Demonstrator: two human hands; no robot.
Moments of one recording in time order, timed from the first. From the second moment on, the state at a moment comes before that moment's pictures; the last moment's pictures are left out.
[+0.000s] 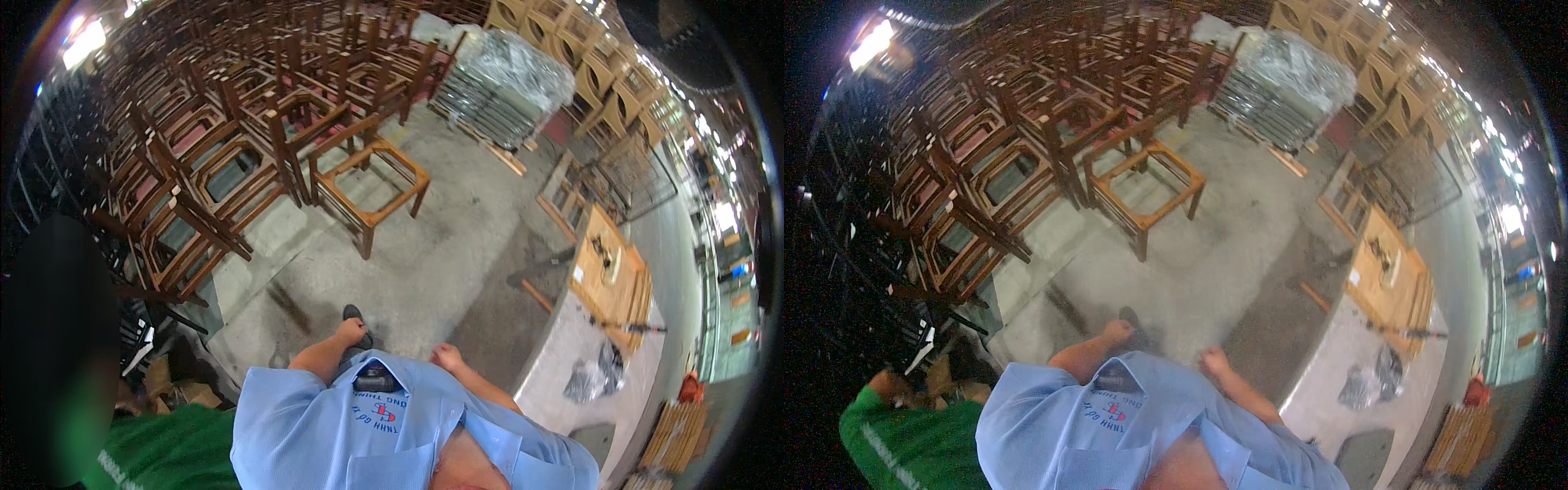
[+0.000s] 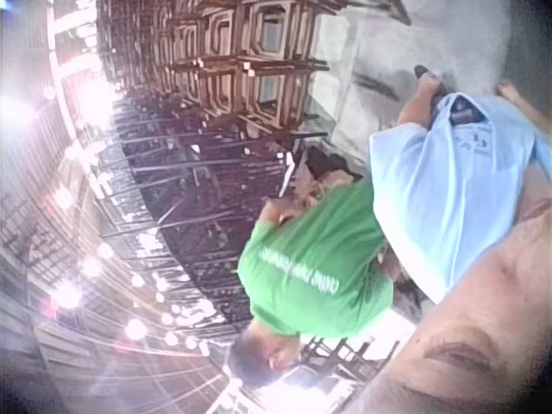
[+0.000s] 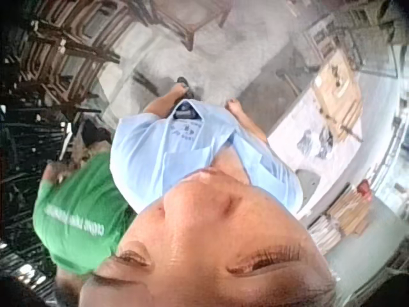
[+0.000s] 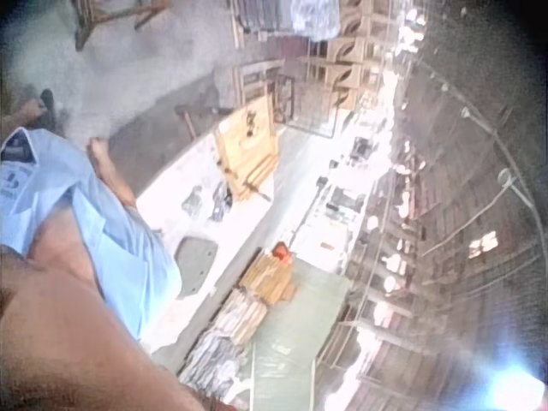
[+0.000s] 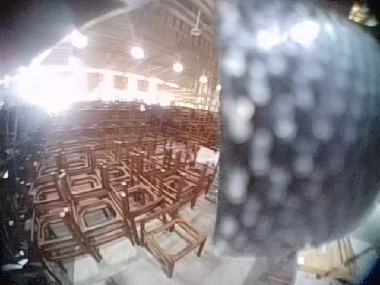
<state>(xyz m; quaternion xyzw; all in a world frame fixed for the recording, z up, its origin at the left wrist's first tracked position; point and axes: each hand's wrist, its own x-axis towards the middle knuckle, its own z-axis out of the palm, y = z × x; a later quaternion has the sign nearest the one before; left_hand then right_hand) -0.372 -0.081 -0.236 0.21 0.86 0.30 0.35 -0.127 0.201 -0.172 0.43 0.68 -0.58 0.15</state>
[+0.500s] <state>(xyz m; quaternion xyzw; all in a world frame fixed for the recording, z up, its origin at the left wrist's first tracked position) -0.589 -0.148 -0.223 -0.42 0.74 0.52 0.06 -0.635 0.436 -0.212 0.20 0.85 -0.24 0.44</state>
